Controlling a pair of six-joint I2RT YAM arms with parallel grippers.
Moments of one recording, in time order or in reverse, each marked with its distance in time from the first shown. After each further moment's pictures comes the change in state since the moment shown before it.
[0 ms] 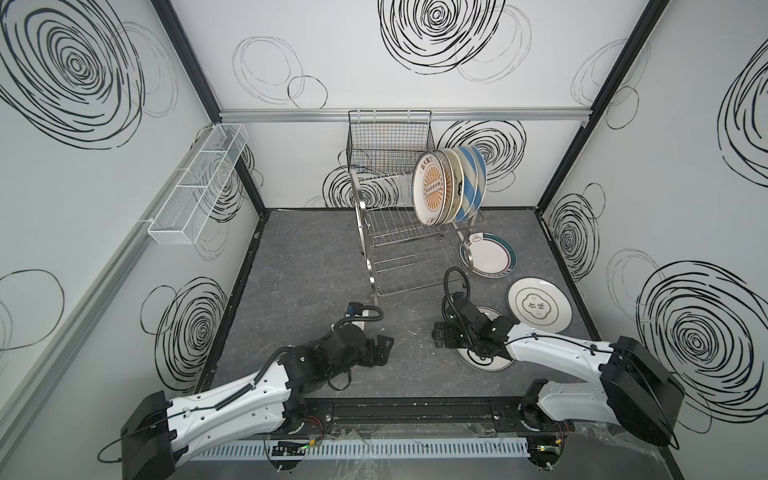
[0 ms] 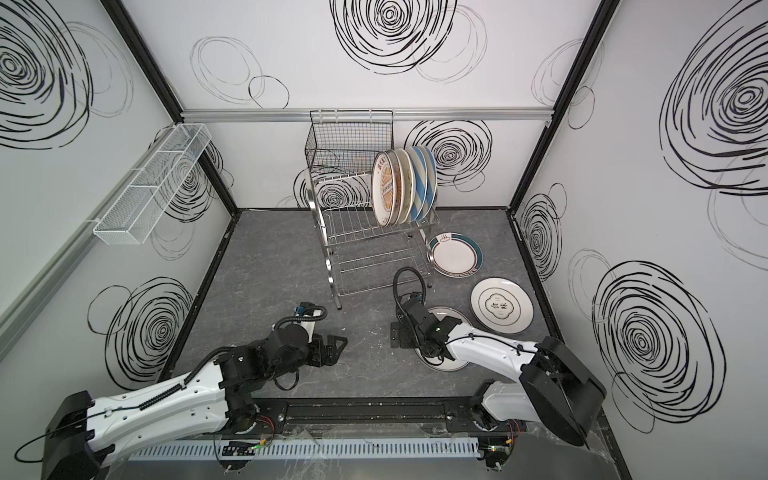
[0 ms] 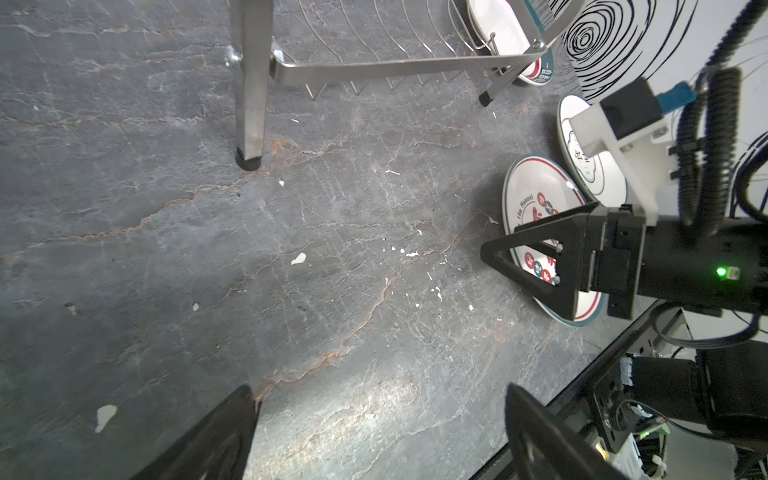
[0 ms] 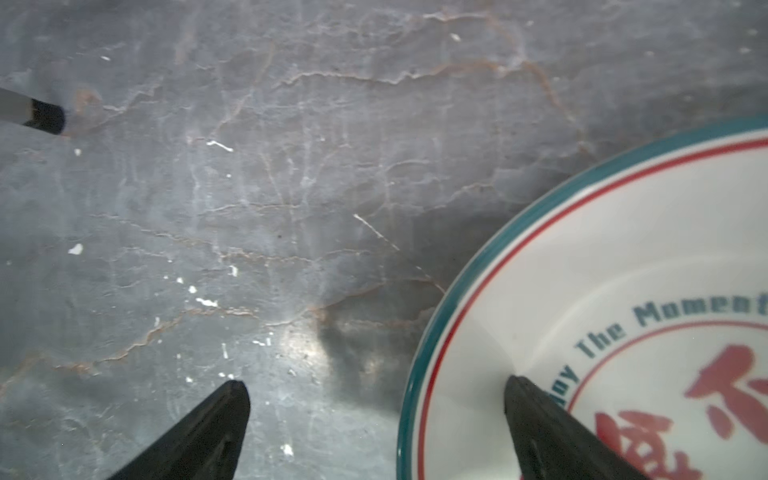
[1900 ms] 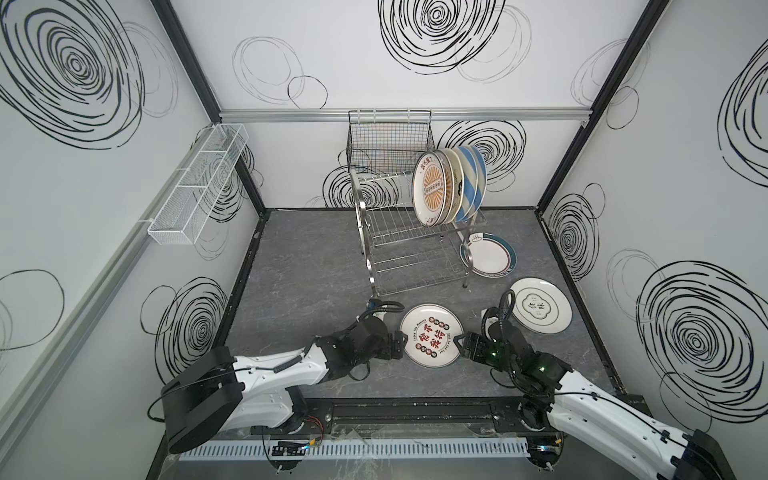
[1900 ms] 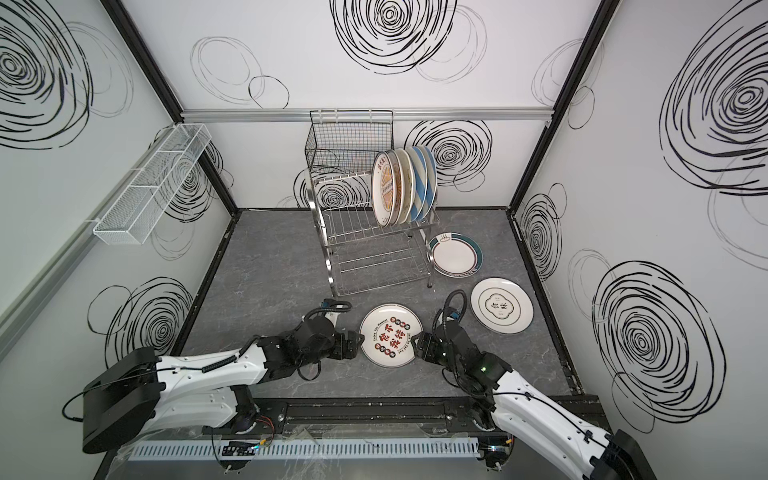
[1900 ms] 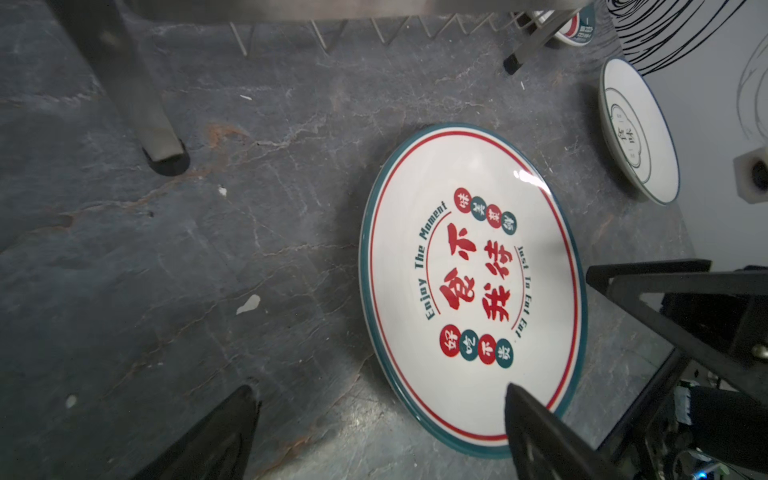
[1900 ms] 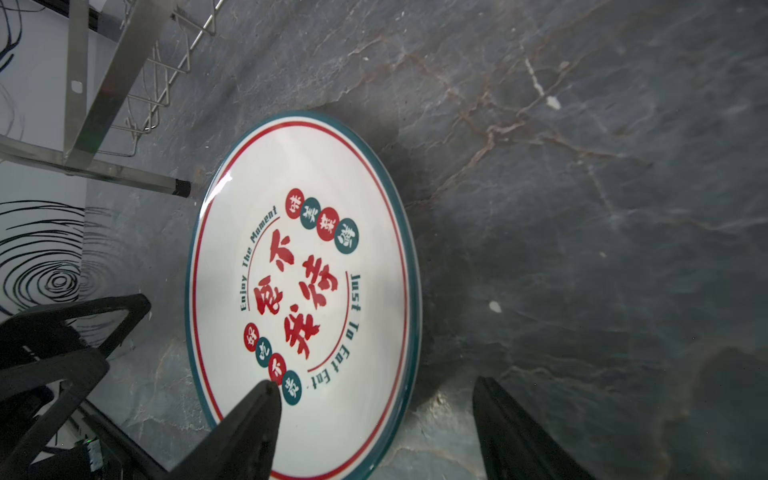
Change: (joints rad) left arm 0.027 0.425 0.027 0.343 0.058 0.031; right arm -0.137 -0.624 -0.363 0.020 -0.098 0.159
